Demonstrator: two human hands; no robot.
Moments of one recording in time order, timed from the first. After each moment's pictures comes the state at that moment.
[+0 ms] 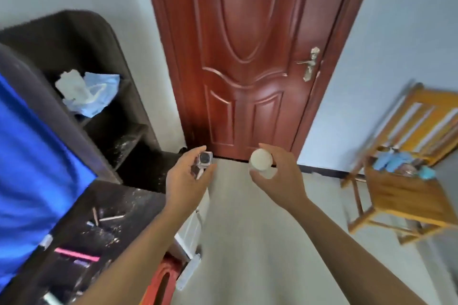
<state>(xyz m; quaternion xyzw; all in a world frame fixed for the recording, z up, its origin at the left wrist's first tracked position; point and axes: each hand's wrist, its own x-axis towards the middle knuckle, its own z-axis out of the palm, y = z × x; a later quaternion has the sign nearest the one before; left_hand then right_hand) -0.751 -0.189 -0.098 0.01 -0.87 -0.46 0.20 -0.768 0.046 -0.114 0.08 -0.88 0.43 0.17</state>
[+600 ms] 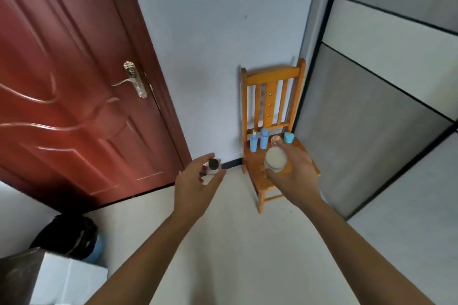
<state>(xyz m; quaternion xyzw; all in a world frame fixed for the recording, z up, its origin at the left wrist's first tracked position) -0.840 0.324 -0.119 -0.21 -0.83 -0.52 0.00 -0.740 0.548 -0.132 -0.23 -0.87 0.36 0.25</state>
